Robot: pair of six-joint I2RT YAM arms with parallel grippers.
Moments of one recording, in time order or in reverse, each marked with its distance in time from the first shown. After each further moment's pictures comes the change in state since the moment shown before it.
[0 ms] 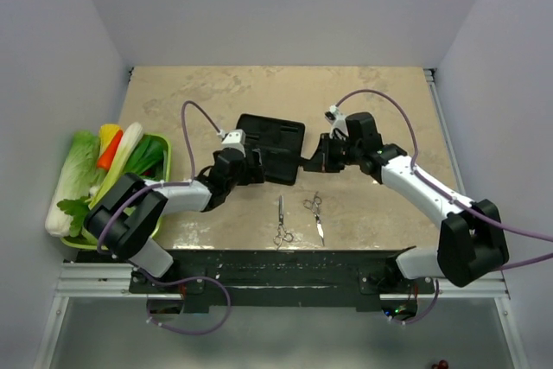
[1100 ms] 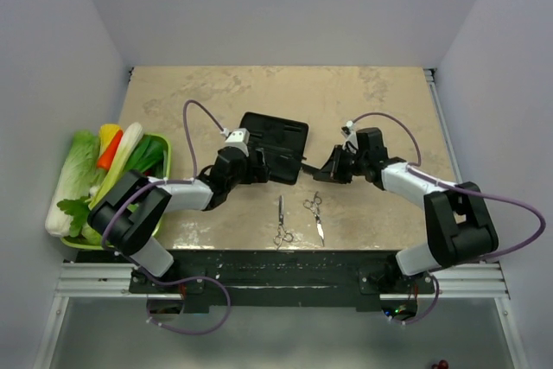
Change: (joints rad) left arm 0.006 0.048 0.007 0.099 0.080 0.017; right arm -0.136 0.108 -0.205 0.224 -0.060 0.151
